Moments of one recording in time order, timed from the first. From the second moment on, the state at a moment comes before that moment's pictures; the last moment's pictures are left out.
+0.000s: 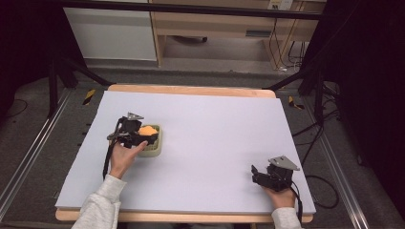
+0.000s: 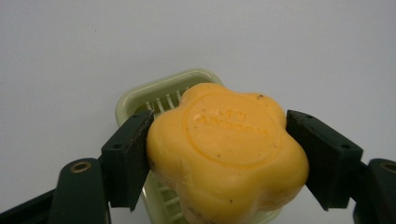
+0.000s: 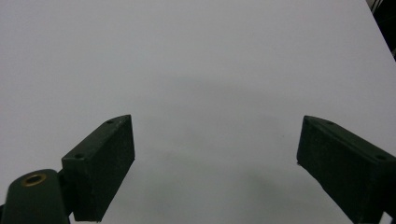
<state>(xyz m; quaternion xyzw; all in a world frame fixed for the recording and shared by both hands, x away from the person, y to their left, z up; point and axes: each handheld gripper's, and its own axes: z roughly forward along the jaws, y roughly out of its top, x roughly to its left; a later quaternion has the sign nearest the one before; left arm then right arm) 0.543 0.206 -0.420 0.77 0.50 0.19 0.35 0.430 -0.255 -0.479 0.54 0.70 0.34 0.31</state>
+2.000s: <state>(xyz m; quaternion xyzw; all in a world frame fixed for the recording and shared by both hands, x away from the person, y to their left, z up) 0.554 0.204 -0.449 0.78 0.51 0.18 0.32 0.430 -0.255 -0.479 0.54 0.70 0.34 0.30</state>
